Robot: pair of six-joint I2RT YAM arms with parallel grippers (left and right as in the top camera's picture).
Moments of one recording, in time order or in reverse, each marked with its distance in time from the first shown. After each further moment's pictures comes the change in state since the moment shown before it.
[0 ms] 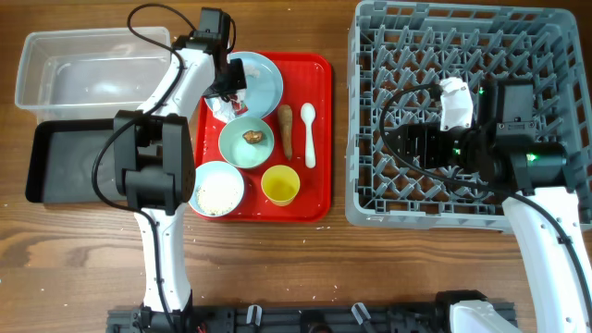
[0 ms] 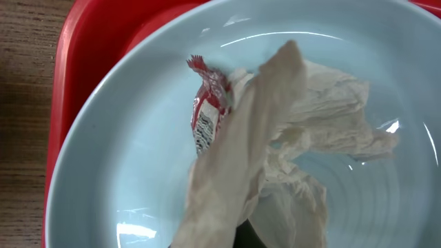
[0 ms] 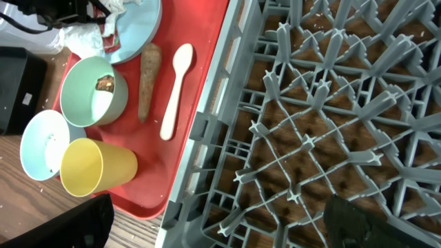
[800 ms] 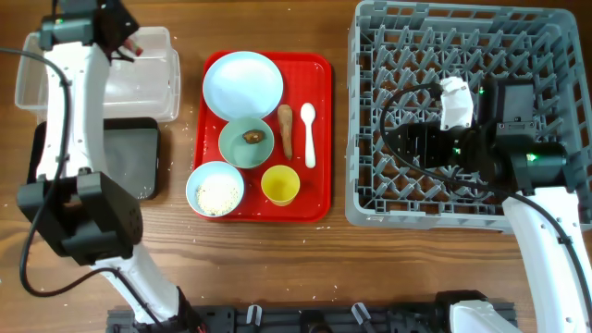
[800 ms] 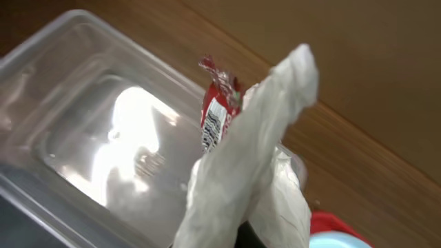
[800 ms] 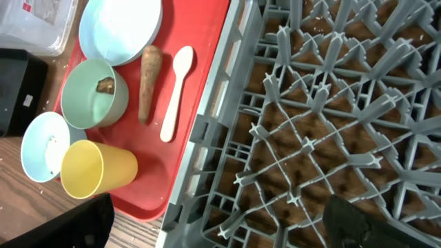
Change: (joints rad) left arm 0.303 -0.355 0.071 -0.006 -0.222 -0.150; right arm 0.000 0.000 0.000 0.009 -0.001 0.000
